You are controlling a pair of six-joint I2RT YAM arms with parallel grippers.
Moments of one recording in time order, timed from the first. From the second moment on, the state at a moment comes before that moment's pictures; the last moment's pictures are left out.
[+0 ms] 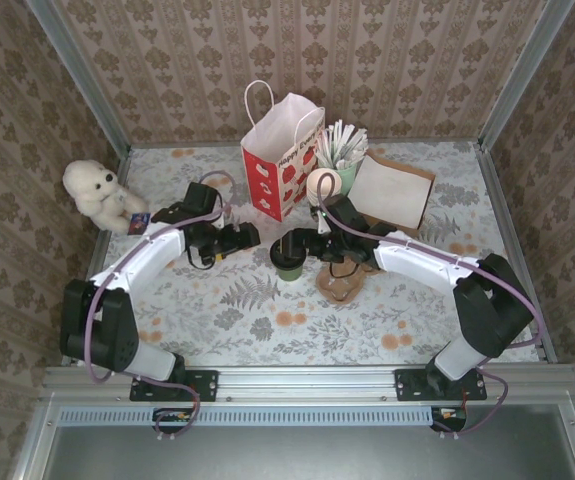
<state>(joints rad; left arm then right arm) -0.35 1.46 1.04 -0.73 0.34 -0.52 0.64 1.59 1.06 -0.29 -0.26 0.68</state>
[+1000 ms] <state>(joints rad) -0.44 1.61 1.07 -0.70 0.22 -0.57 0.79 1.72 1.25 -0.47 0.00 0.53</state>
